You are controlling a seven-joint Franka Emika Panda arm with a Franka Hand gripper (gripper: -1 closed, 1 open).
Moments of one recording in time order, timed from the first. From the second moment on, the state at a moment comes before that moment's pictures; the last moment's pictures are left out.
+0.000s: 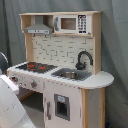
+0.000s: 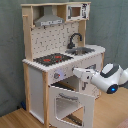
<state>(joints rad) -0.47 -0.44 1.62 -2.32 -1.42 1.93 0.25</state>
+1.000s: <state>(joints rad) -0.51 -0.44 1.57 -2.45 -1.52 2.10 0.11</state>
